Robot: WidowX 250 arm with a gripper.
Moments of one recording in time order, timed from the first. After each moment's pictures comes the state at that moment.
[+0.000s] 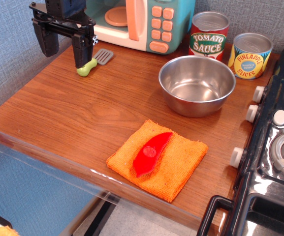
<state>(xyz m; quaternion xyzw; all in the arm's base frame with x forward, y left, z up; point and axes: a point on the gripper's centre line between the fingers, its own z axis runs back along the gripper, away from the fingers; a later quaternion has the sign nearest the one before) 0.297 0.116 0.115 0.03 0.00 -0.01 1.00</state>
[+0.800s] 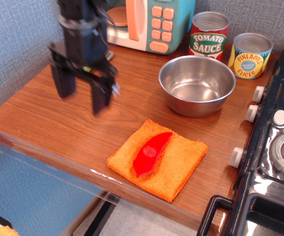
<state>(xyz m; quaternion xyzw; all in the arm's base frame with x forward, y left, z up) 0.248 0.049 0.090 0.03 0.02 -0.06 1.00</state>
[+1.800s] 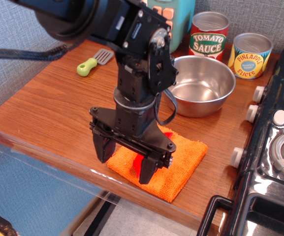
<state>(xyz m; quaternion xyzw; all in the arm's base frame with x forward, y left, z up) 0.209 -0.036 0.059 0.05 0.00 -0.01 1.00</state>
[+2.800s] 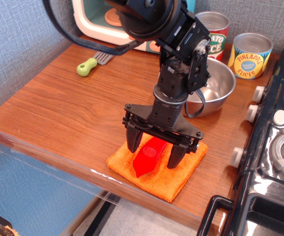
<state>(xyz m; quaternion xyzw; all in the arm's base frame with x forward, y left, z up) 0.263 -0.044 0.024 0.07 0.01 0.04 1.00</state>
